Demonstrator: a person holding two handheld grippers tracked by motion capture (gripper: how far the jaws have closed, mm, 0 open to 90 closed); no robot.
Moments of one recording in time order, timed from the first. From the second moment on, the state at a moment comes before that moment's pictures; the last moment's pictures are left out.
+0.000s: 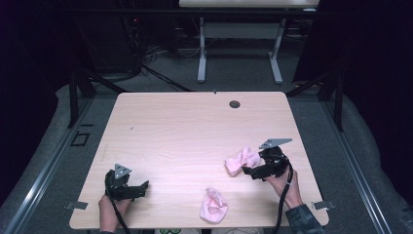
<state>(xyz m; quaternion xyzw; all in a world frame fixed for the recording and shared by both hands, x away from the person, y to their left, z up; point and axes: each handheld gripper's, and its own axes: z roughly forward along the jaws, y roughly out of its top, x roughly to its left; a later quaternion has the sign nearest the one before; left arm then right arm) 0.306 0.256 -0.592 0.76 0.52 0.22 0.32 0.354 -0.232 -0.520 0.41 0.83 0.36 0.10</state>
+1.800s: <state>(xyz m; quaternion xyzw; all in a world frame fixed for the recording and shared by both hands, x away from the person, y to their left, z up) 0.305 0.256 -0.592 0.76 0.52 0.22 0.32 0.386 -0.110 -0.564 0.38 0.87 0.30 0.08</state>
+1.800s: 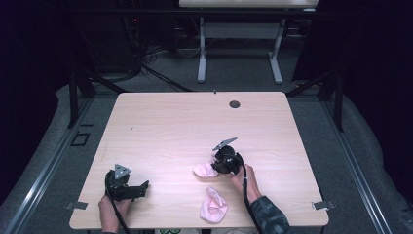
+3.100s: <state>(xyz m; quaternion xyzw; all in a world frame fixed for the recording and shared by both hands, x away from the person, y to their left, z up) 0.238 0.135 -0.568 0.82 0.41 0.14 0.38 0.268 -0.151 -0.515 0.36 0.86 0.36 0.08</state>
